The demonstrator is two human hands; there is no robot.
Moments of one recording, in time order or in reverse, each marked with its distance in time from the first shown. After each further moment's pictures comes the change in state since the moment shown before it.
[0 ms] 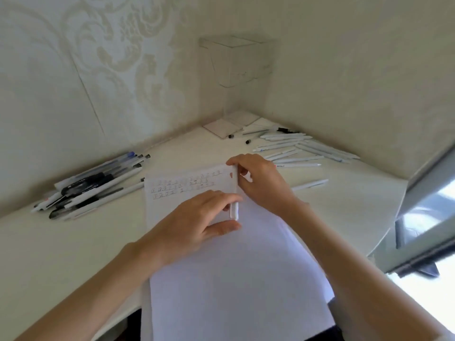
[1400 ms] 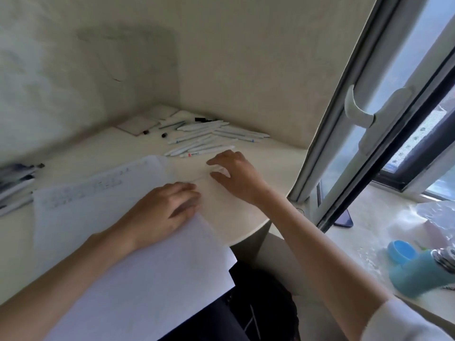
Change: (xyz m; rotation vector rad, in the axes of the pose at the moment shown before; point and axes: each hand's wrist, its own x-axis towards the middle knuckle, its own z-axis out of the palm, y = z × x) left_hand 0.062 0.028 0.072 0.184 -0.176 0.047; right_hand -0.082 0.079 -0.075 -0.178 -0.077 0.289
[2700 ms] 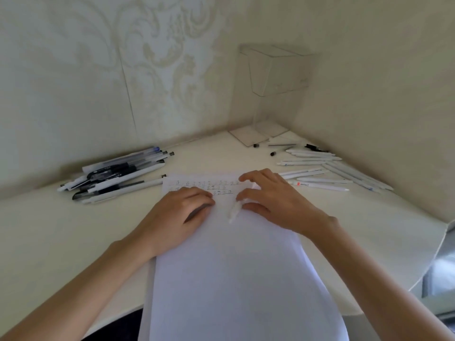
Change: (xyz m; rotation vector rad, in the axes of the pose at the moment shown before) left_hand -0.098 -0.086 -0.047 0.033 0.296 -0.298; right_hand 0.075 -0.086 0.059 -0.230 -0.146 -0.727
